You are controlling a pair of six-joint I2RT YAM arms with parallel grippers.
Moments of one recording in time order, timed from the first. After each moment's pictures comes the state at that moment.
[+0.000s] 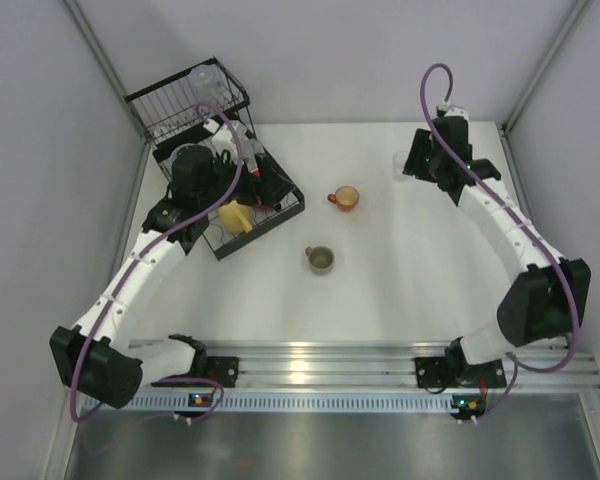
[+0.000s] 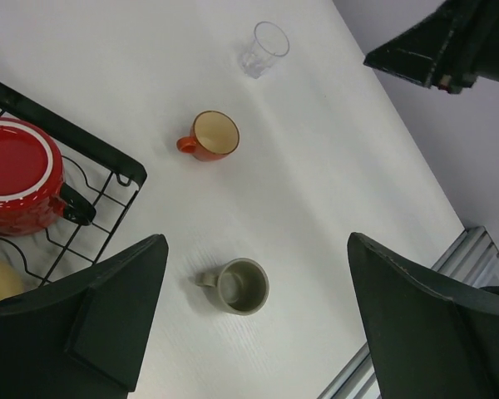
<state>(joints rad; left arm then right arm) -0.35 1.19 1.15 -0.26 0.40 -0.39 0.30 1.44 1.32 -0.47 0.17 0.40</state>
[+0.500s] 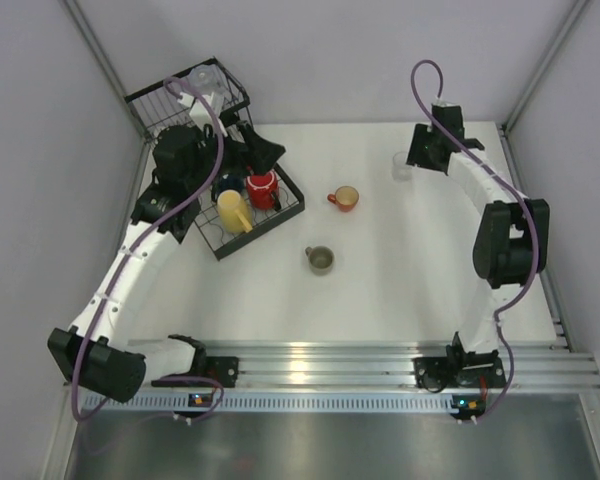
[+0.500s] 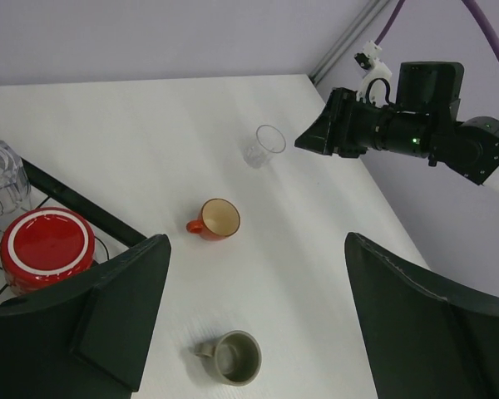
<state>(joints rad) -0.32 1.21 1.29 -0.20 0.32 -0.46 0.11 1.89 1.57 -0.41 0.06 0.27</state>
